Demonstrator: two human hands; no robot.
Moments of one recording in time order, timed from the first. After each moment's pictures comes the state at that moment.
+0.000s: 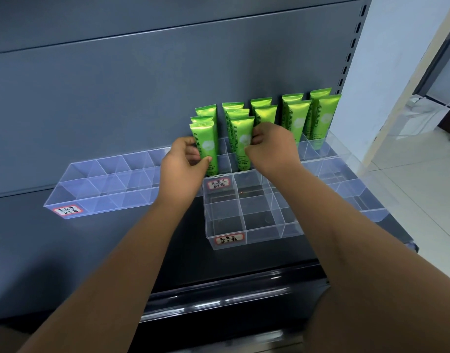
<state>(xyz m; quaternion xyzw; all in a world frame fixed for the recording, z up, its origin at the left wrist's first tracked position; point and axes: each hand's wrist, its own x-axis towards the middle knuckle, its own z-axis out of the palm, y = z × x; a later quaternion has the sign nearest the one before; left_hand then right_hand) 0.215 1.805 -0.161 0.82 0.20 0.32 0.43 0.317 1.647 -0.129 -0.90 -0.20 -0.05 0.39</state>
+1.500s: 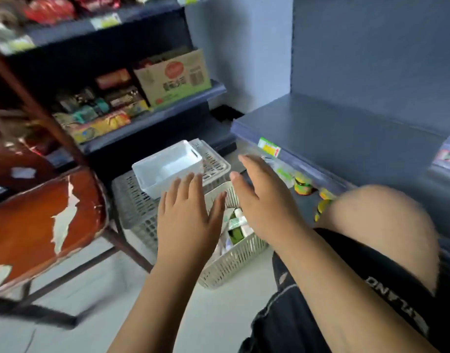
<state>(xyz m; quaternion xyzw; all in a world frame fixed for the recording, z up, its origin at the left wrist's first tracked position) -0.400 1.844 -0.147 0.69 0.70 0.18 -0.07 -0.239 1.865 -0.134 -0.57 -0.68 0.27 0.39</state>
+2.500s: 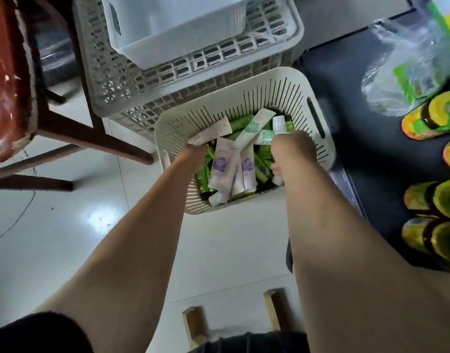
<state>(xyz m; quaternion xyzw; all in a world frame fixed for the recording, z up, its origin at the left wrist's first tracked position) -0.526 2.023 -0.458 0.19 0.89 0.08 0.41 -0.328 2.076 -0.394 -0.79 -0.36 0.49 0.06</state>
